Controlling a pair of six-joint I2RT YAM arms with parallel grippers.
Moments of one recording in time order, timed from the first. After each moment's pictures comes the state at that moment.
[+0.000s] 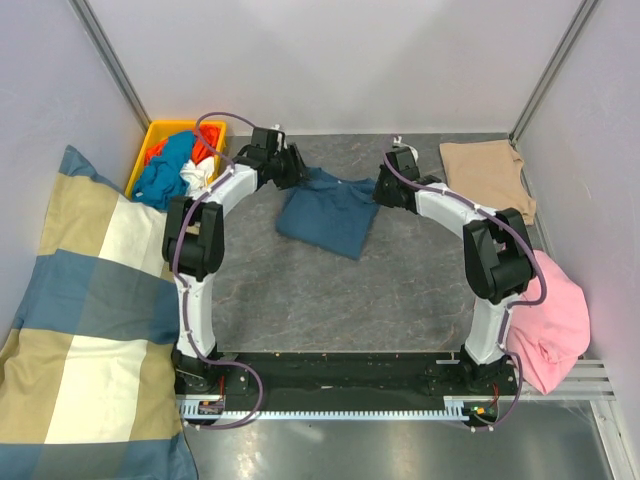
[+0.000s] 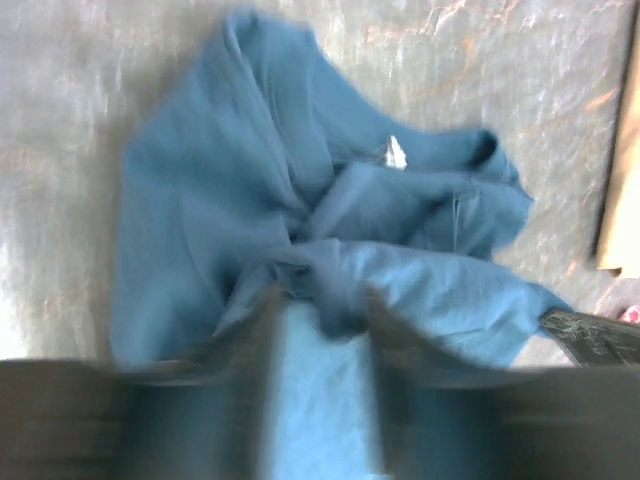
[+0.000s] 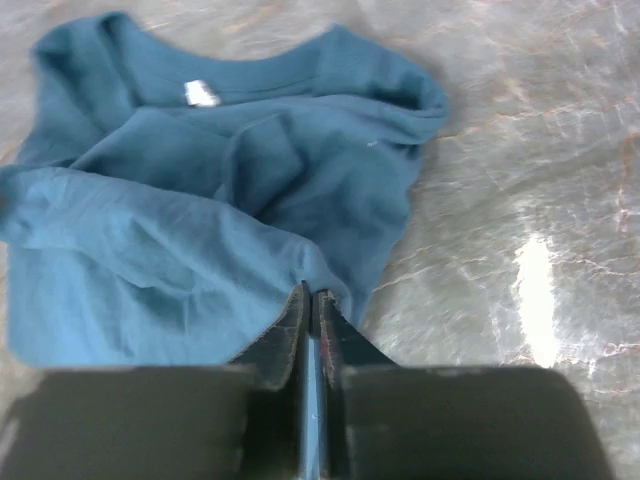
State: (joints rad) left arm -0.29 2.11 1.64 -0.29 0.24 -0.59; right arm 0.39 1.89 1.38 -0.24 0.08 0.60
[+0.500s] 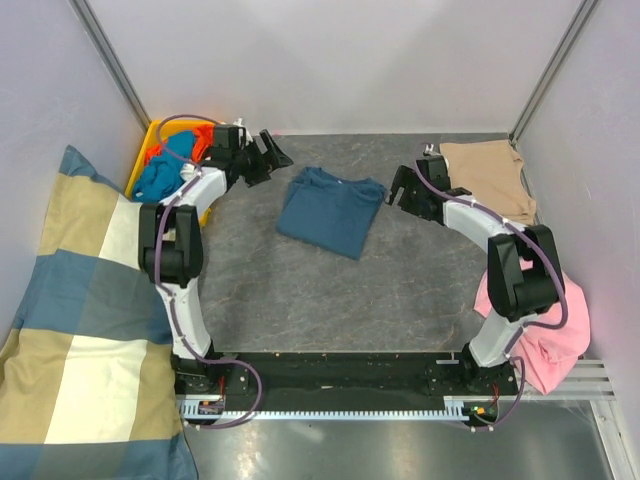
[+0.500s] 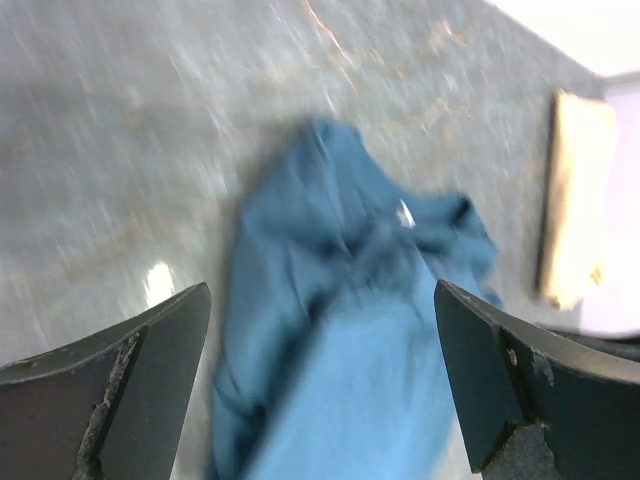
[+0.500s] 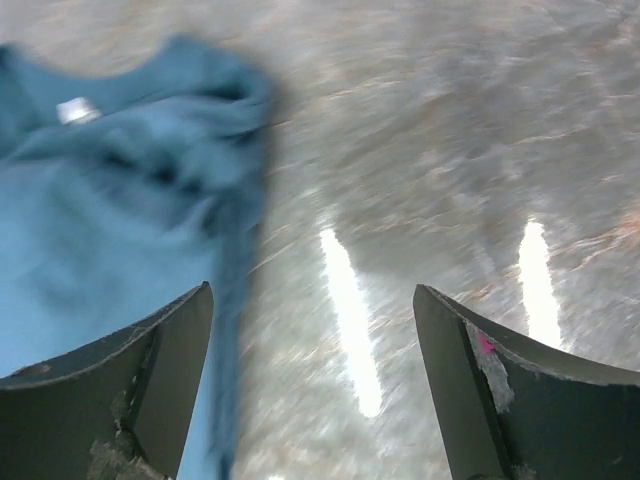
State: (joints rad) left arm -0.12 2.09 1.61 -0.16 0.40 -0.61; right arm 0.24 1.78 1.17 -0.18 0.05 0.59
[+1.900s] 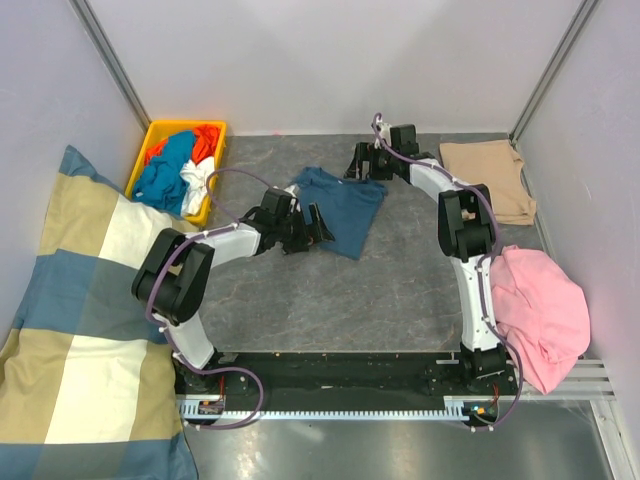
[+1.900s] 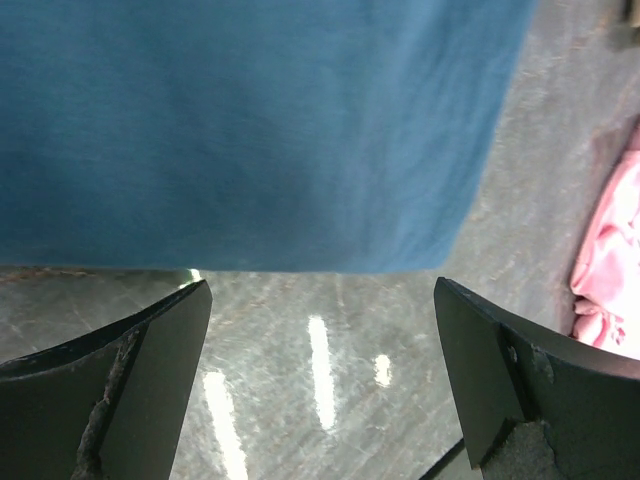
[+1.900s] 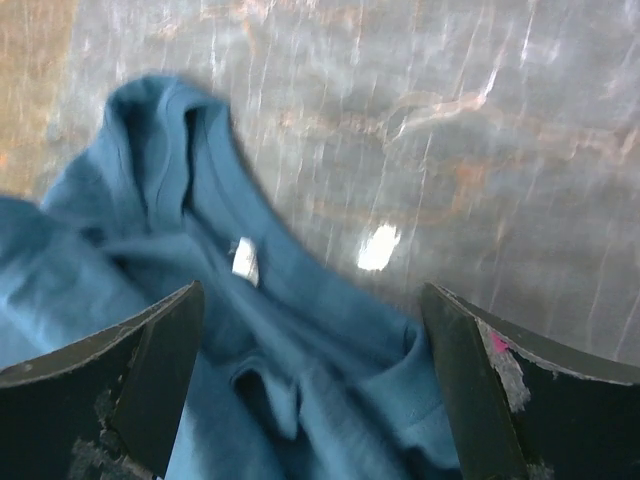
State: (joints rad) left arm -0.47 1.75 0.96 0.01 0.31 -0.70; right arm 0.24 2.48 2.01 -0.23 -0.49 0.25
